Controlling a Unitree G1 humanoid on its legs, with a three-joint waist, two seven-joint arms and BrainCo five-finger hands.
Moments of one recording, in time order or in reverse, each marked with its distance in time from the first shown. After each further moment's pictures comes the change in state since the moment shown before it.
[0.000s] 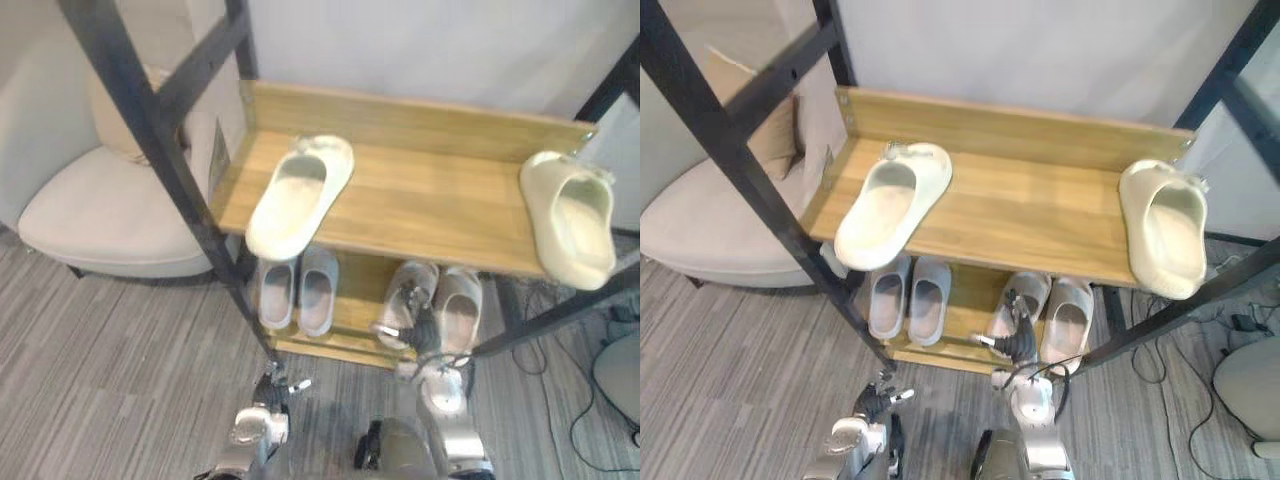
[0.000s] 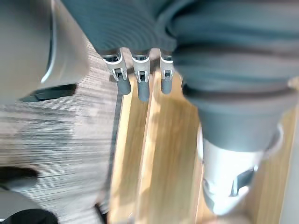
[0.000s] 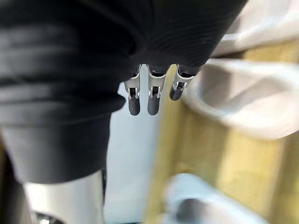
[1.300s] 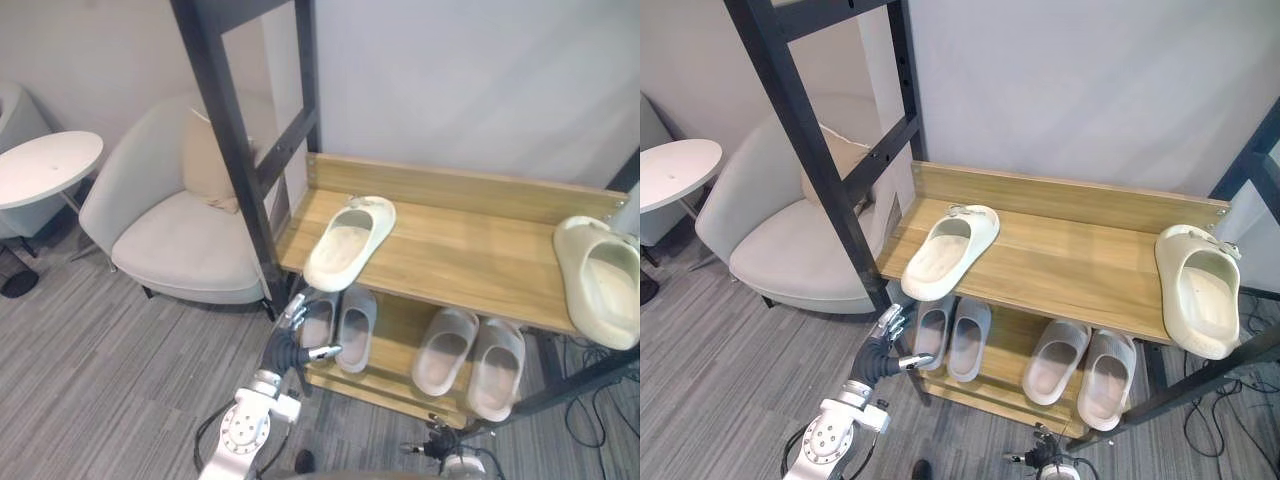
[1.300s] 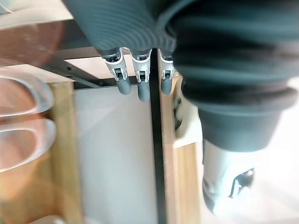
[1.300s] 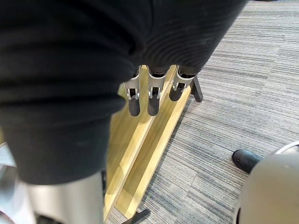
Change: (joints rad) left arm 0.280 0.105 -0.160 -1.022 0.050 -0.145 0.002; right arm -0.024 -0.081 -0.081 0.655 -0.036 0.008 0.015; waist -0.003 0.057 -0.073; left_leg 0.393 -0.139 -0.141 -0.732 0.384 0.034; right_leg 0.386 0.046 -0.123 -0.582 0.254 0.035
